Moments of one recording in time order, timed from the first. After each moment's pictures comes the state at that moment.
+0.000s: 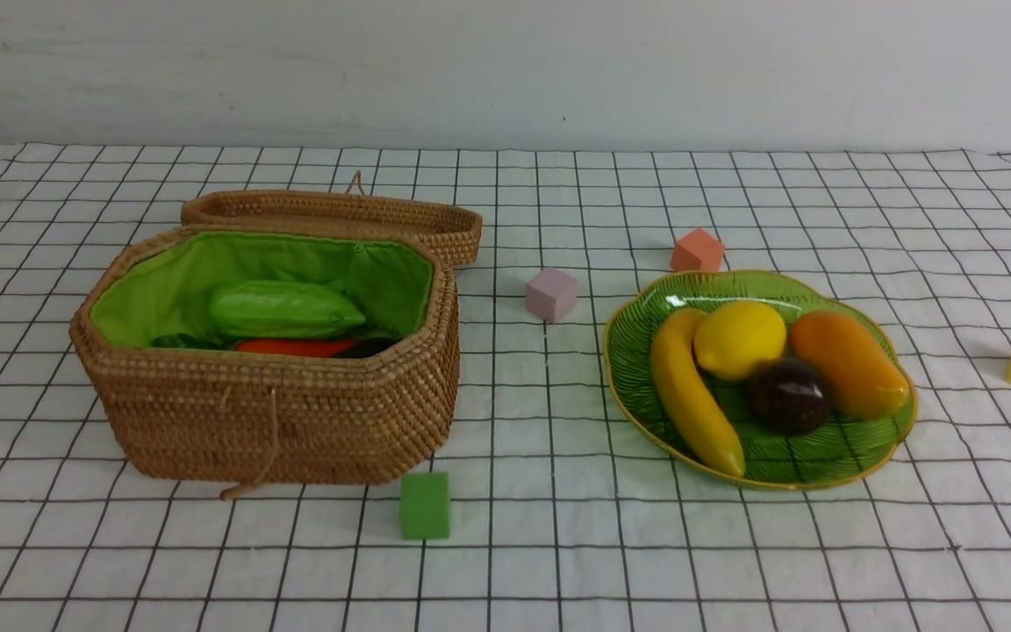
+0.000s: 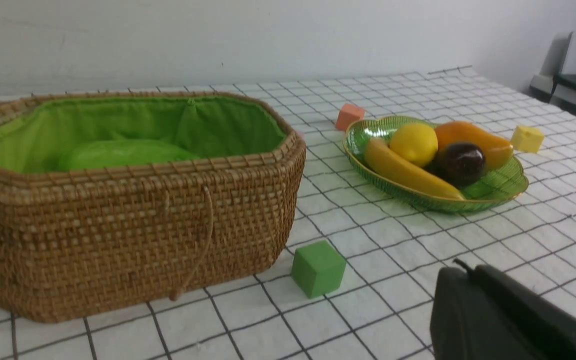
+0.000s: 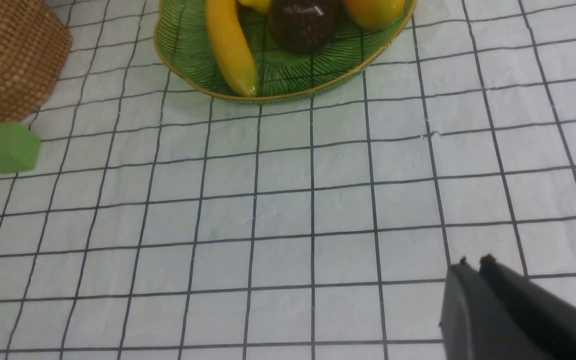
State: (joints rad) right arm 0.18 0.28 -0.55 0.04 0.97 0.21; left arm -0.41 -0.01 -0.18 -0.28 0.40 0.14
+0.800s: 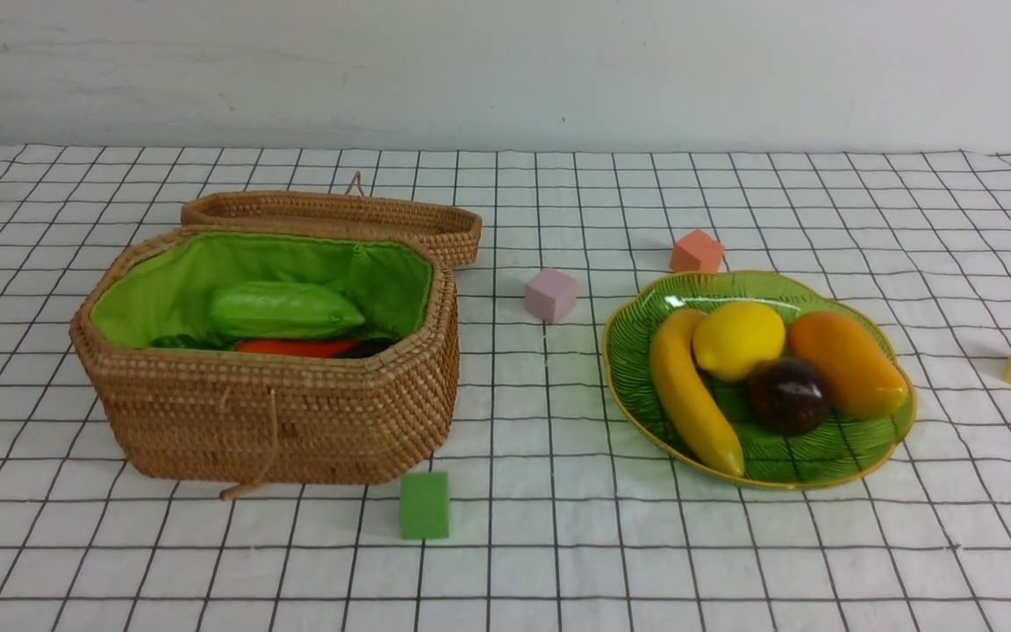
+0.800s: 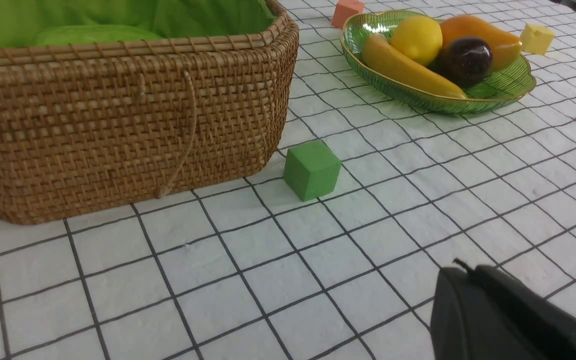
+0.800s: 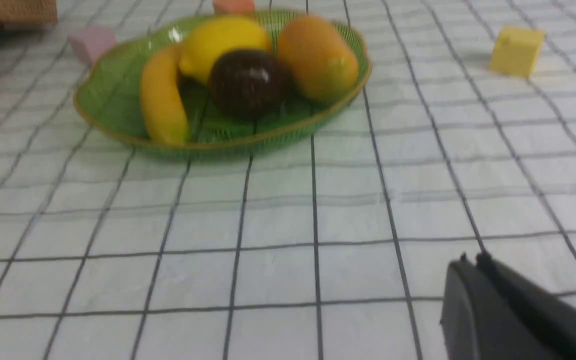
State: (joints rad) right arm -0.01 -0.01 0.01 0.14 0.39 -0.07; left arm -0.41 -0.01 -0.16 -0.27 0.52 0.14
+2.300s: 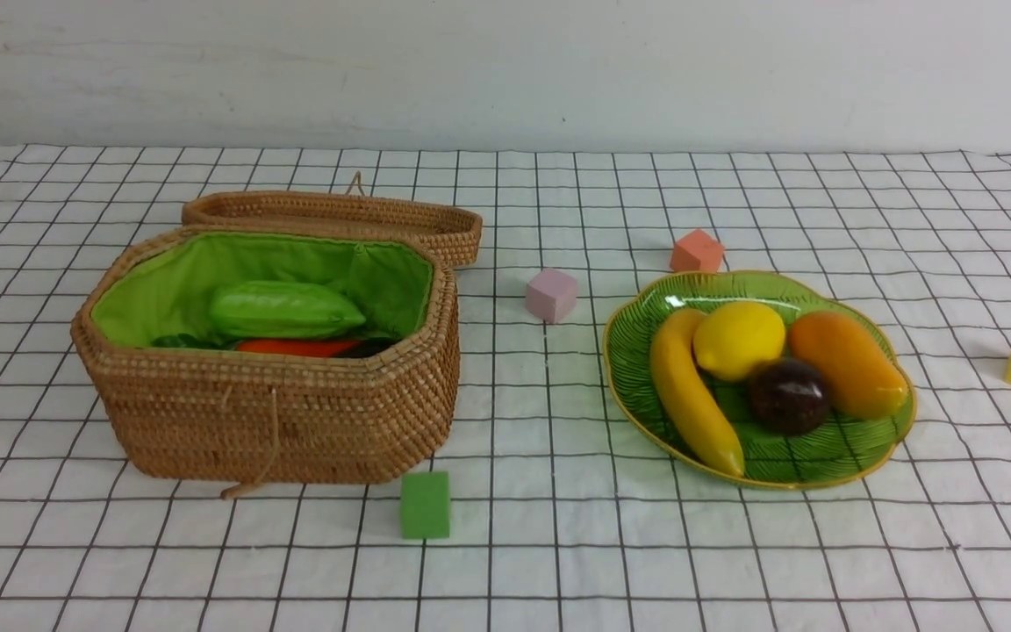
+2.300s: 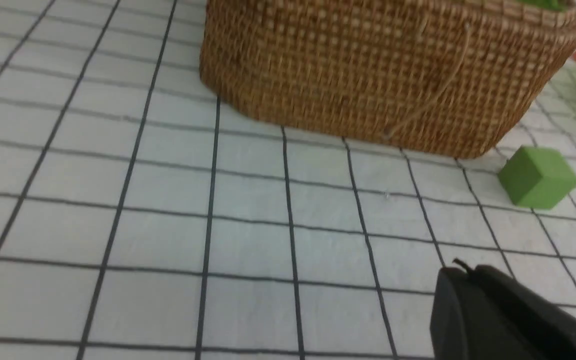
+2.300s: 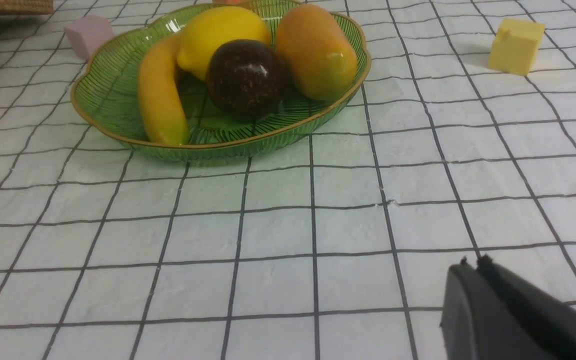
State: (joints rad) right arm -0.01 -0.01 0.01 0.14 0.39 -0.07; left arm -0.09 -0.01 0.03 -0.17 0.39 -0.10
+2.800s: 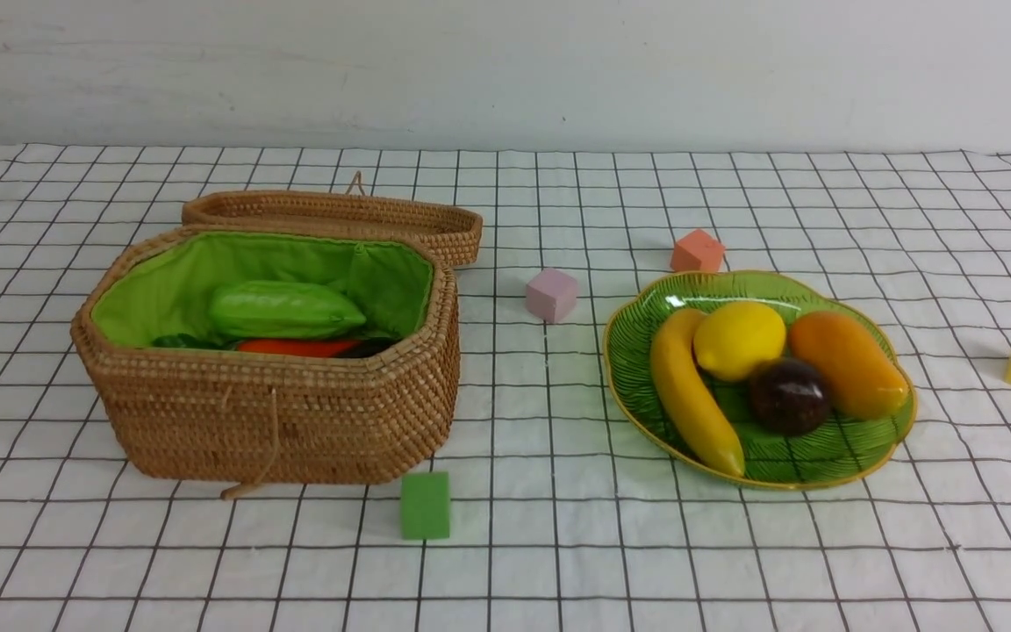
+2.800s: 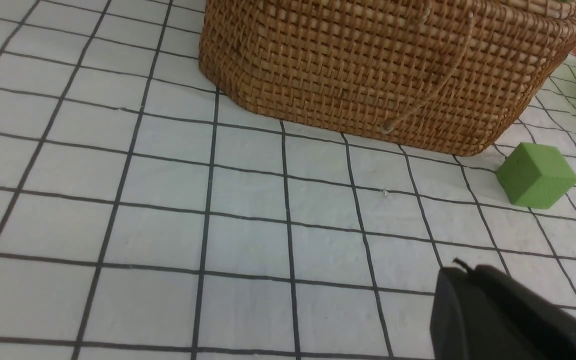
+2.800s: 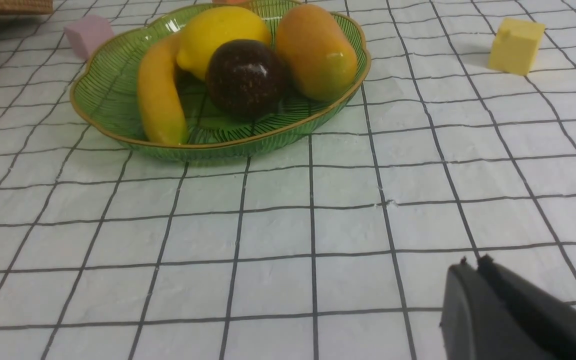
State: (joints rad) right arm -0.01 -0.01 0.01 0.14 0.39 -0.07; left arm -0.09 -0.01 0.03 -0.18 0.38 -0.11
